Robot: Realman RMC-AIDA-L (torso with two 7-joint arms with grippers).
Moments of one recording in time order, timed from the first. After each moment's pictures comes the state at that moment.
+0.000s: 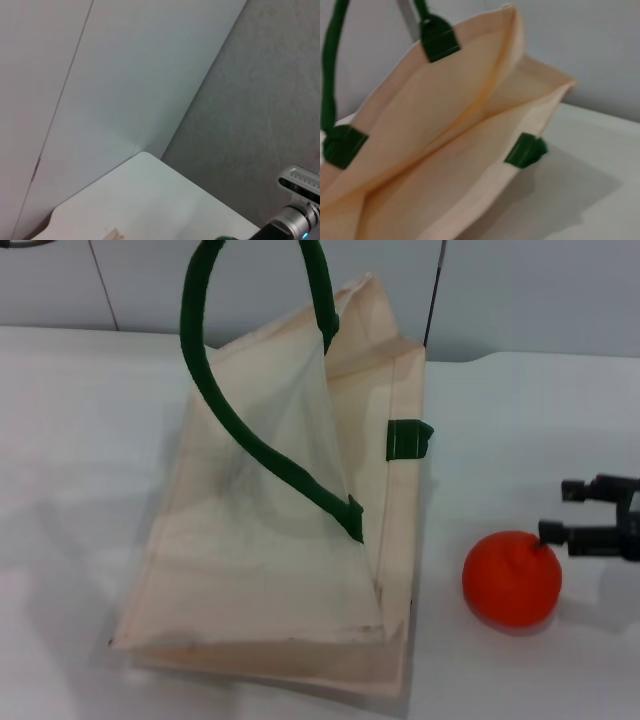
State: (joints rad) left arm -1.24 -1.80 2.87 -0.82 -0.18 2.05 -1.88; right arm 0.65 1.93 -0.30 -0.46 0.73 1.60 -1.79
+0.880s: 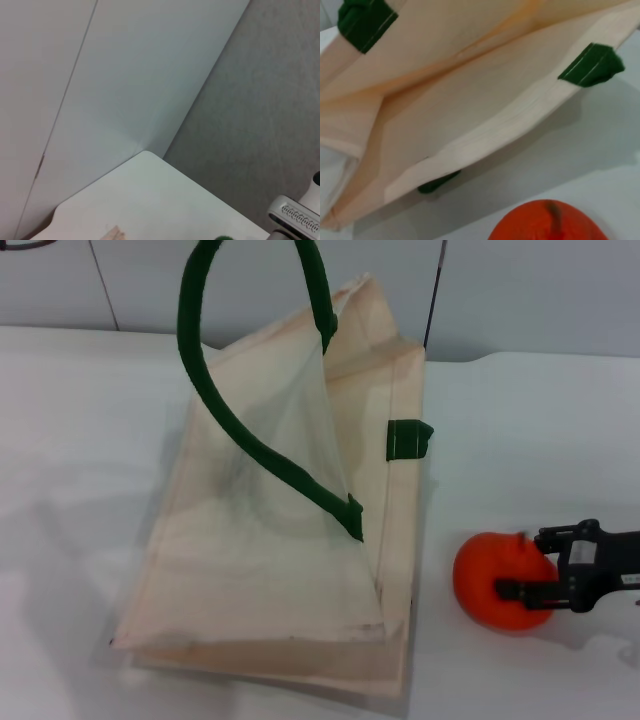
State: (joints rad) left arm -1.24 -1.80 2.87 -0.82 -0.18 2.05 -1.89; right arm 0.68 2.00 -0.50 -0.47 0.66 1.46 -1.84
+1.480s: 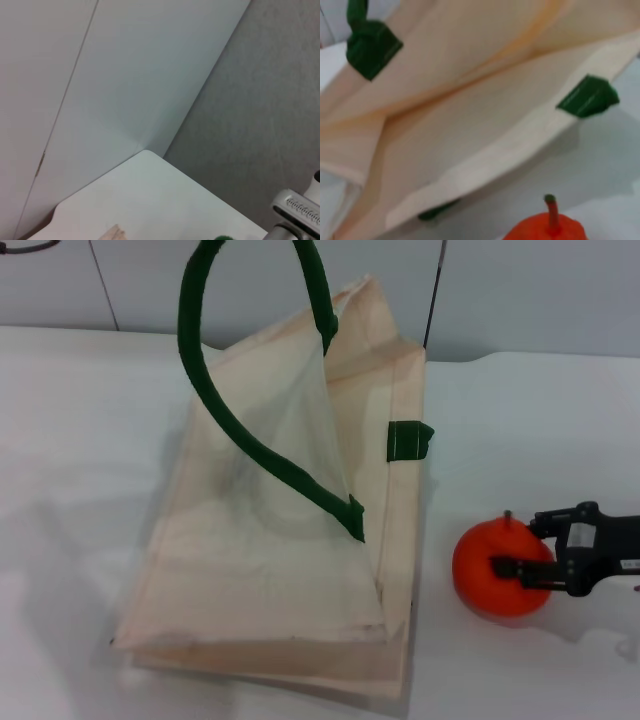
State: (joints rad) left arm -1.23 -1.80 2.87 -0.82 -0.18 2.05 -1.89; right arm 0.68 1.99 -0.50 -0.47 0.73 1.48 -1.87
